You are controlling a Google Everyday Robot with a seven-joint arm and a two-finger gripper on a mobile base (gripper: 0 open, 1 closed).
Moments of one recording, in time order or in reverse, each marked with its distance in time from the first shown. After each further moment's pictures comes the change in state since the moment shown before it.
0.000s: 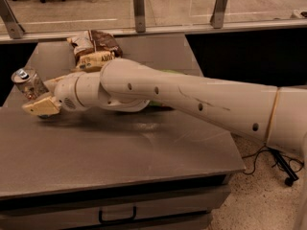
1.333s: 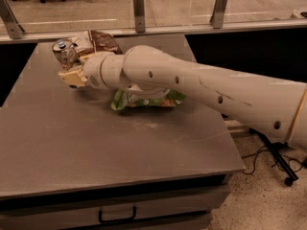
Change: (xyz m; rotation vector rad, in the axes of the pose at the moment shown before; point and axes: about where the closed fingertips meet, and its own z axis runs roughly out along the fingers) arm -0.009 -0.098 -0.051 0.259 -0.016 -0.004
